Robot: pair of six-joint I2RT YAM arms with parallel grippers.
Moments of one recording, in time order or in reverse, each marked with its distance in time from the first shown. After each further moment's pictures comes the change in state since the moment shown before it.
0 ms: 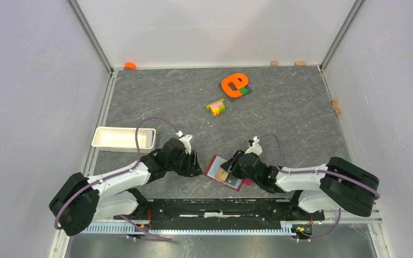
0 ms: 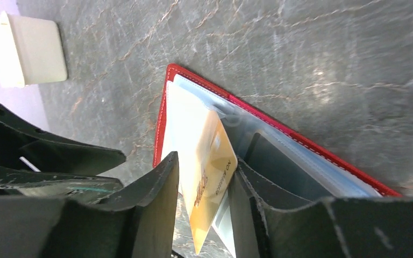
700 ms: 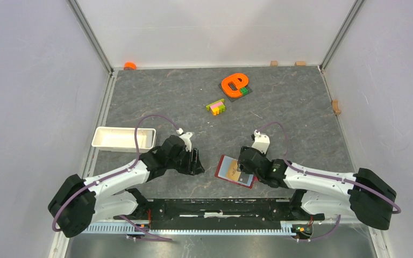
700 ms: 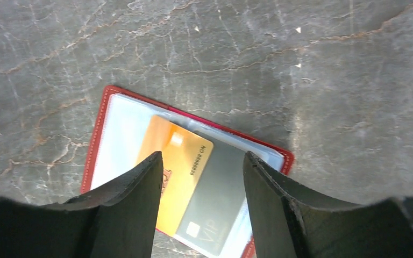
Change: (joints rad) left arm -0.001 -0.030 0.062 -0.089 0.005 -0.003; right arm 0.000 -0.214 0.183 -0.657 0.265 -0.328
